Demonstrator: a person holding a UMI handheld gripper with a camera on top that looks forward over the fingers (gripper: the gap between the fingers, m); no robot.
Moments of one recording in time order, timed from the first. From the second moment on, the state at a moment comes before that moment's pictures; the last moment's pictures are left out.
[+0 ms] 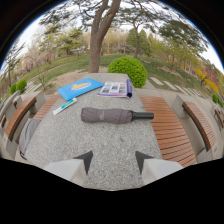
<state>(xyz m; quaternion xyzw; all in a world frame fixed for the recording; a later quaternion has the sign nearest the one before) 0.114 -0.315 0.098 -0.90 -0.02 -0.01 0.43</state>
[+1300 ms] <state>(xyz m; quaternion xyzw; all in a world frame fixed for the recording) 0.129 0.070 0.069 -0.89 -0.01 -0.03 0.45</state>
